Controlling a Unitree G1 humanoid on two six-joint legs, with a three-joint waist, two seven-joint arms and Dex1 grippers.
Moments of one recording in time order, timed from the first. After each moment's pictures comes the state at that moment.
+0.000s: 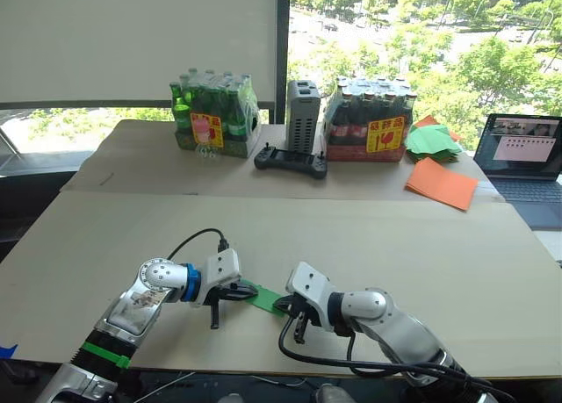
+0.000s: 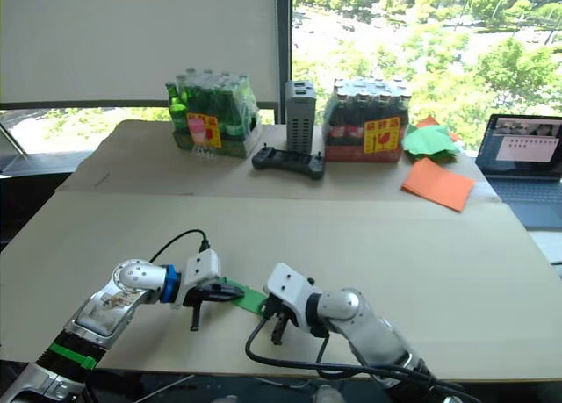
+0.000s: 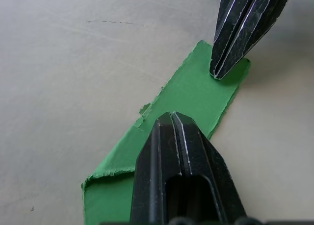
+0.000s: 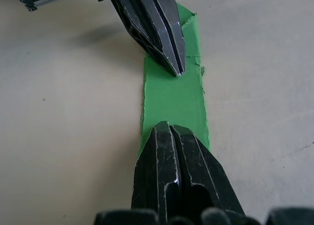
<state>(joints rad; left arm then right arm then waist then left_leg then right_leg) -0.35 0.67 -0.26 0.00 -0.16 0.29 -1.14 -0.29 -0.42 0.50 -0.39 0.08 0.73 0.68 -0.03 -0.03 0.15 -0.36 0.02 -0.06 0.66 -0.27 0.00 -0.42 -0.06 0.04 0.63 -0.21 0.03</state>
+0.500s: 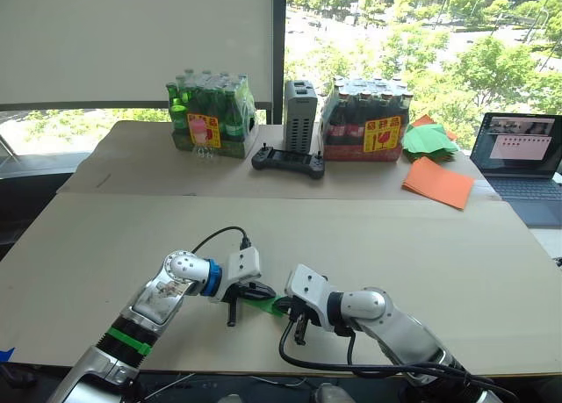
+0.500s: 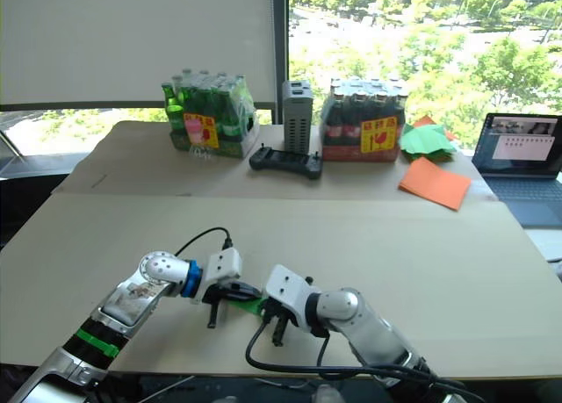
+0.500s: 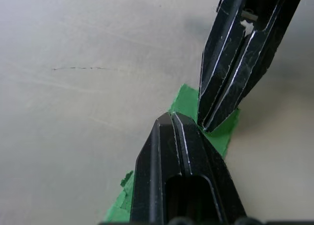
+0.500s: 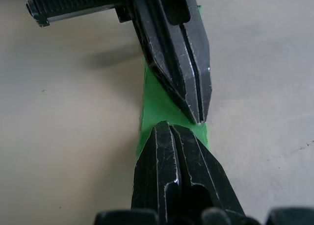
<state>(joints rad) -0.44 0.60 -0.35 0.04 -0.13 0.30 -1.19 -0.30 -0.44 0.53 -0.37 0.06 0.69 0.69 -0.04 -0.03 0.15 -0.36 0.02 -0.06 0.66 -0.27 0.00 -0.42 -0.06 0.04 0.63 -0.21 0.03</state>
